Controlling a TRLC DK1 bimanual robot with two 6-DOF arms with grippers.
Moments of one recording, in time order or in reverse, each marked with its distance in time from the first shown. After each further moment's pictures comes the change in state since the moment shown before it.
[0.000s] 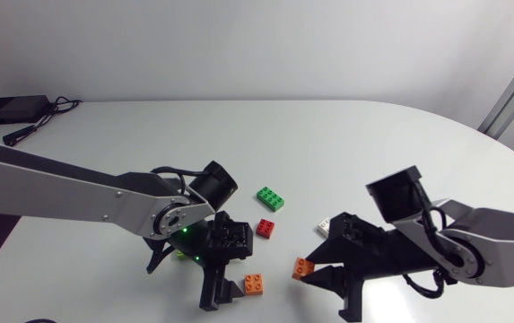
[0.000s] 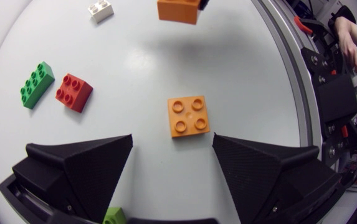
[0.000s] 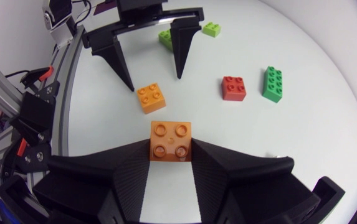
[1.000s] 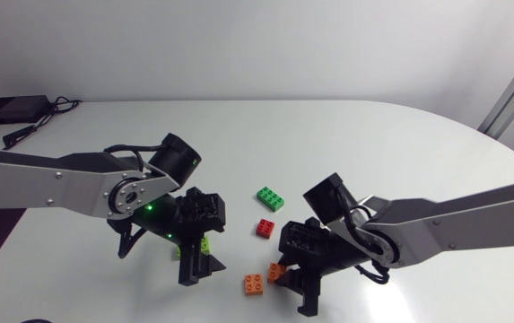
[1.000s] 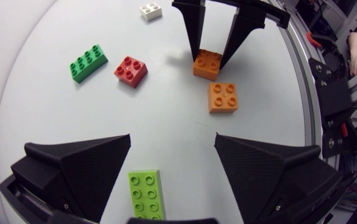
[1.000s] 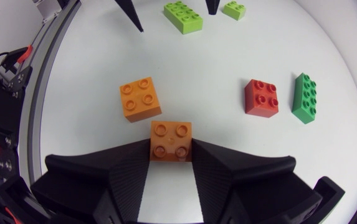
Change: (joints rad) left arm 0.145 -0.150 -0.029 -0.035 -0.021 0.011; right arm 0.170 0.340 0.151 0.110 0.151 -0.001
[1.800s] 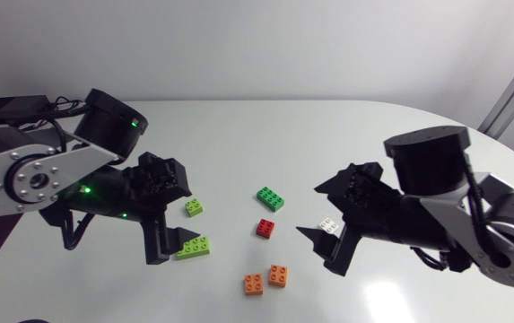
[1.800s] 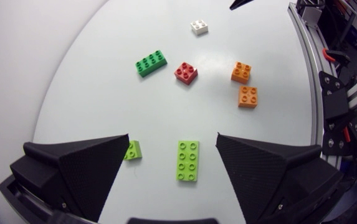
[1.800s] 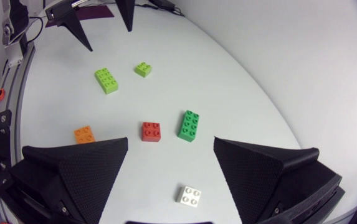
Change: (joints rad) left arm 0.080 -0.332 -0.010 -0.108 -0.153 -0.049; right arm -0.085 -0.552 -0.056 -0.027 0.233 0.063
